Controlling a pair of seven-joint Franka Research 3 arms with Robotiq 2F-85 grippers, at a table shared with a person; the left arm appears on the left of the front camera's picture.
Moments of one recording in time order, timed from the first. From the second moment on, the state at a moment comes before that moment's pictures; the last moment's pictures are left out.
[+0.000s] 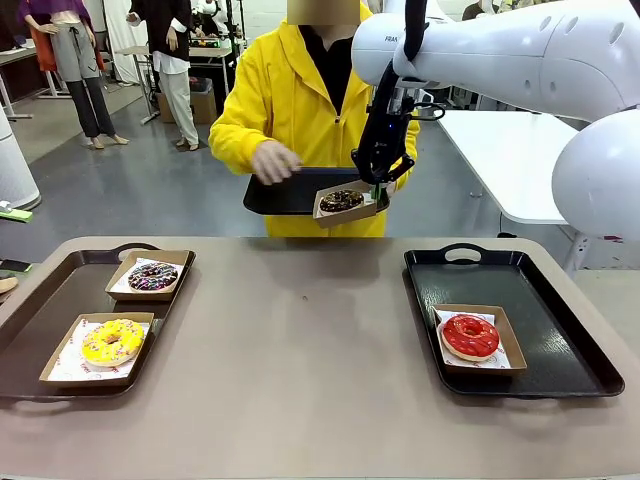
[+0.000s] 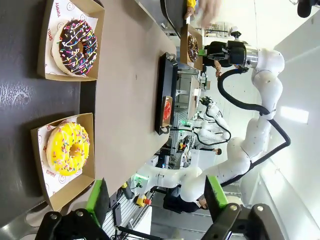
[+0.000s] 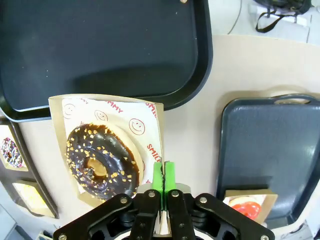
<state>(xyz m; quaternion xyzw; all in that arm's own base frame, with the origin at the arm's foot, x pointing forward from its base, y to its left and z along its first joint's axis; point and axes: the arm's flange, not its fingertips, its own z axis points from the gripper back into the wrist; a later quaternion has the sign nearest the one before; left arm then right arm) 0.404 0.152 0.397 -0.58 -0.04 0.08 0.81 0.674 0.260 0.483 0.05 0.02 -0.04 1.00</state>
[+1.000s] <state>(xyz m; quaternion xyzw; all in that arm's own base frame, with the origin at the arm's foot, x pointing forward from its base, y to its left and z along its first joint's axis) 0.404 0.152 0.397 -0.58 -0.04 0.08 0.81 0.646 0.201 0.527 0.03 0.02 0.01 1.00</state>
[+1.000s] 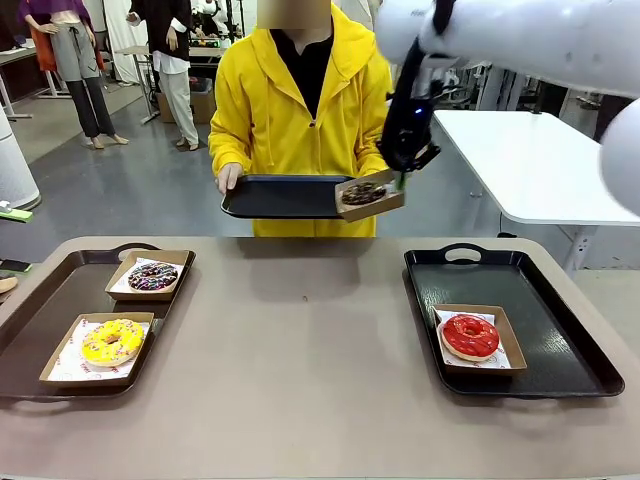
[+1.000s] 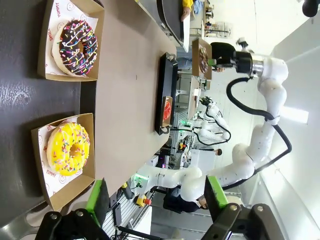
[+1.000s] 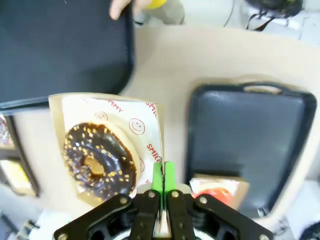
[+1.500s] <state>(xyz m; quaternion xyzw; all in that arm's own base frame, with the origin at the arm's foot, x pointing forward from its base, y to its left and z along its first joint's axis) 0.405 0.153 0.397 -0.58 -0.04 0.08 0.81 0.570 0.042 0.530 0.03 -0.02 0.00 1.00</state>
